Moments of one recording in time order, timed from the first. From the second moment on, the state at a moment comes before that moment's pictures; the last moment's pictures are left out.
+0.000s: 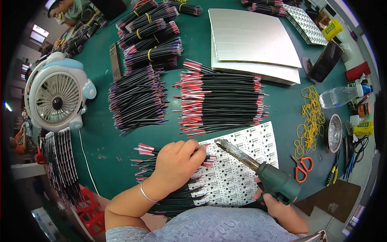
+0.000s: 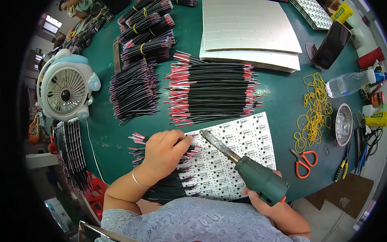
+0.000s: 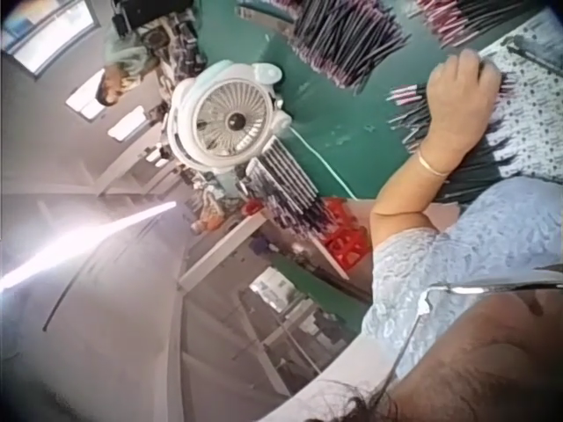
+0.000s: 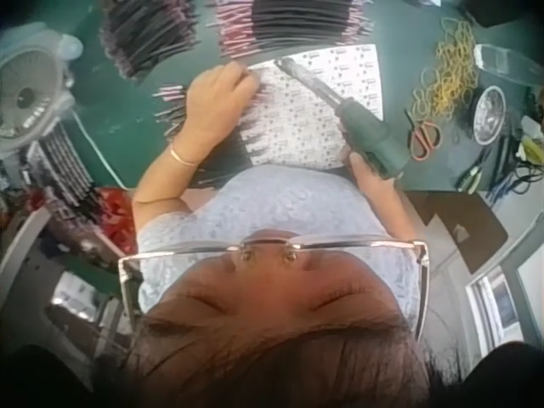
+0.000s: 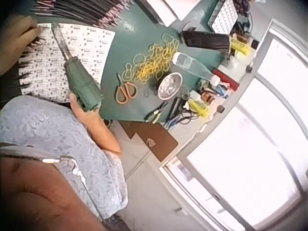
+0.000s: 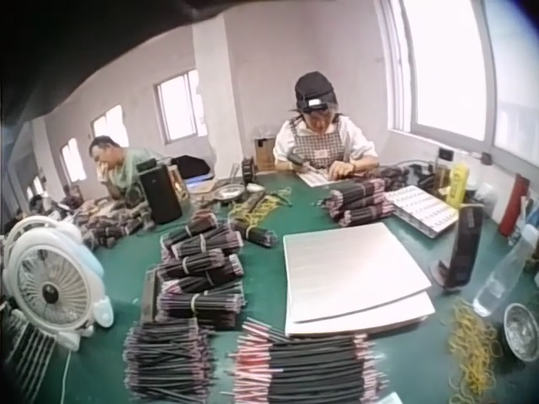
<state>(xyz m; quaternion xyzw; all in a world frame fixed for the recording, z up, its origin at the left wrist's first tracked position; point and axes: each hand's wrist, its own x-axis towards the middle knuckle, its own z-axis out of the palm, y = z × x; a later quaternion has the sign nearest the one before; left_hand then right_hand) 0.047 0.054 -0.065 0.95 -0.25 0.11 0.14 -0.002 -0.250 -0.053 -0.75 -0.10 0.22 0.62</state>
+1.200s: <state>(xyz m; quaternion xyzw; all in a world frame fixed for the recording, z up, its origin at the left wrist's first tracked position) 0.046 0.053 -0.064 0.96 -0.21 0.06 0.17 -0.008 -0.235 -0.051 -0.81 -0.02 0.22 0.54</state>
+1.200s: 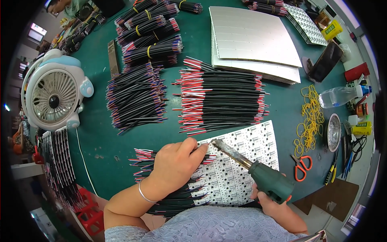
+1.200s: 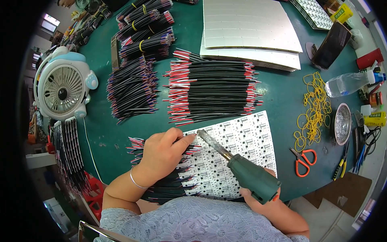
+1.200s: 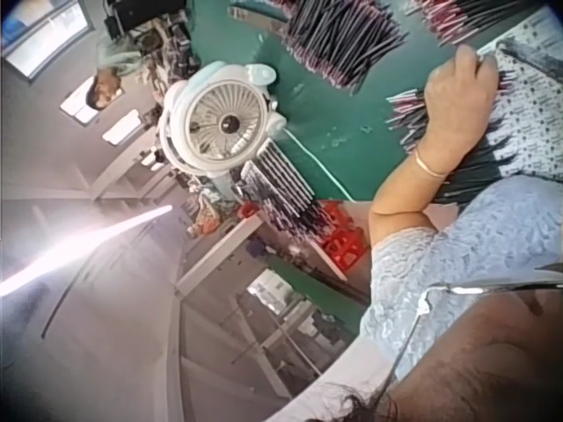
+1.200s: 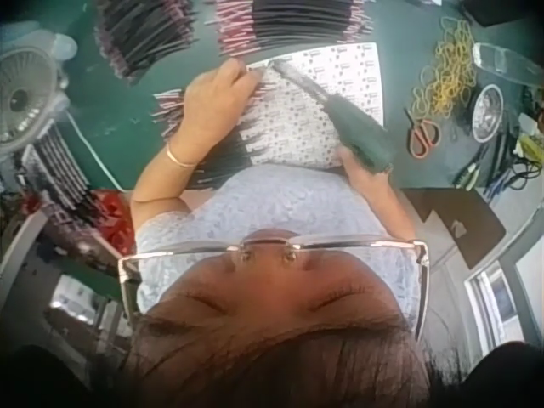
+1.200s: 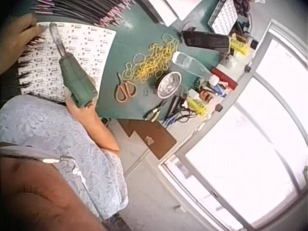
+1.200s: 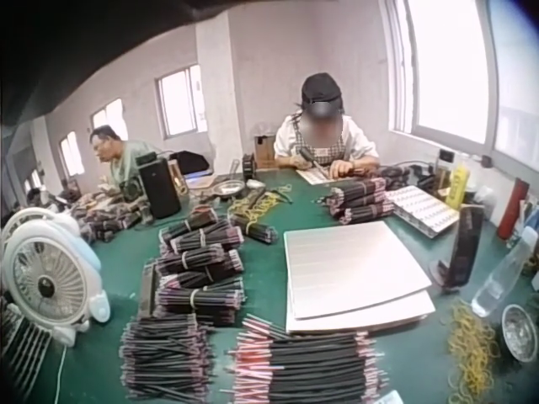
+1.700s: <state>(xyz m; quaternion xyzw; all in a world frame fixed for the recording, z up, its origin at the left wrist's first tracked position) 0.045 0.053 -0.066 0.96 -0.21 0.07 0.16 -0.007 -0.234 -0.047 -0.76 0.05 0.24 0.60</state>
